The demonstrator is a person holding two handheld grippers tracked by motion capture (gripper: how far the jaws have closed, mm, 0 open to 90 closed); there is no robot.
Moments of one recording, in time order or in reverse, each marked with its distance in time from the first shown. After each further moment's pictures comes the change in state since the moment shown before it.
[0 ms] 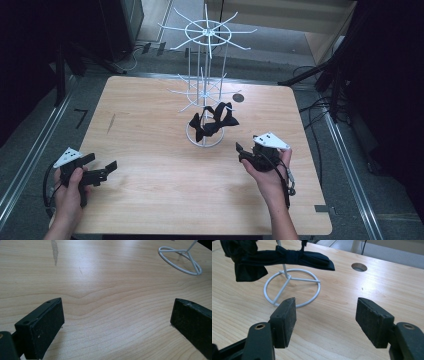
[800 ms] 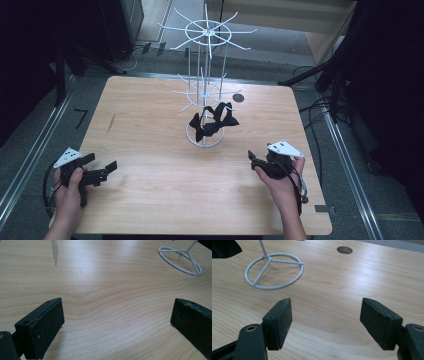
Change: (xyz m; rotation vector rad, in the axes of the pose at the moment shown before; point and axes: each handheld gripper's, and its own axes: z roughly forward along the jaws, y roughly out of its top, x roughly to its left) left arm 0.000 0.000 0.000 0.000 0.001 0.001; right arm -0.031 -0.030 -0.013 0.040 -0.038 0.035
